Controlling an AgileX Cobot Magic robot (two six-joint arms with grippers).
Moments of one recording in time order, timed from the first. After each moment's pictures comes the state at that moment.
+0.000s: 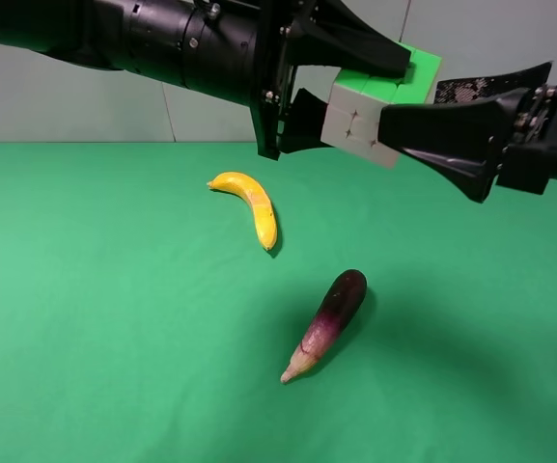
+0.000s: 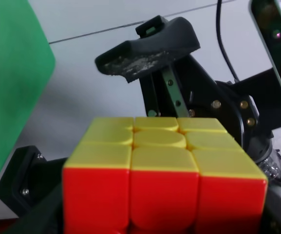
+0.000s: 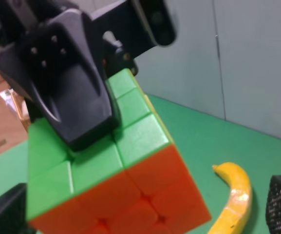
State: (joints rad) left arm -0.53 1.86 -1.30 -1.51 1.15 0.70; right arm 0.22 0.91 -0.49 1.71 0.63 -1.75
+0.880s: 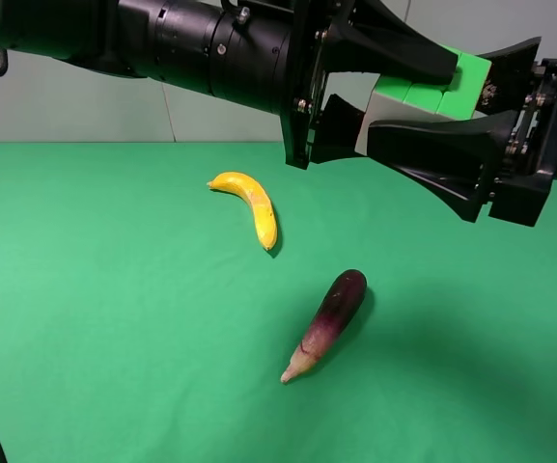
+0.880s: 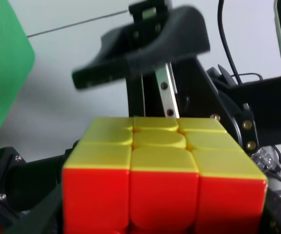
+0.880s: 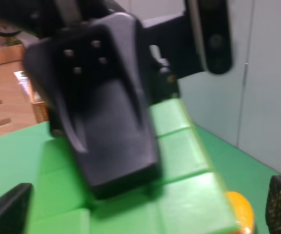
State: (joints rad) left arm -0.60 1.86 -1.30 -1.56 1.13 0.71; right arm 0.22 0.93 -0.50 1.74 0.73 -1.96
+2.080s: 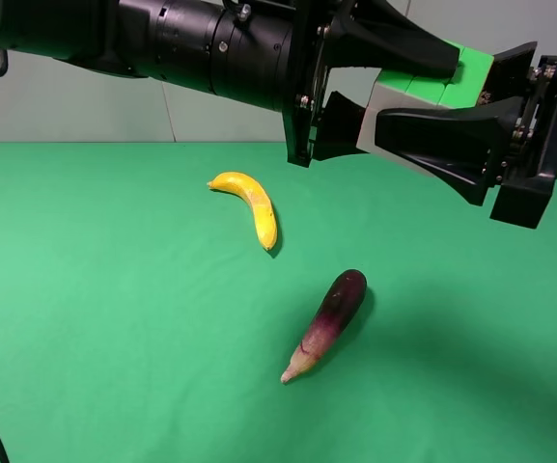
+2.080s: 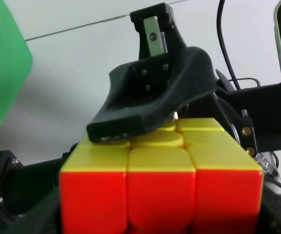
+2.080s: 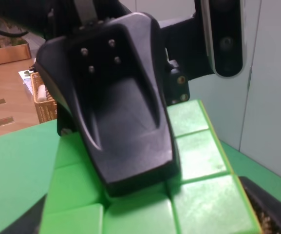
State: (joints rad) left arm -0.60 1.86 -1.30 -1.57 1.13 0.71; right arm 0.22 0.93 -0.50 1.74 0.74 -1.97
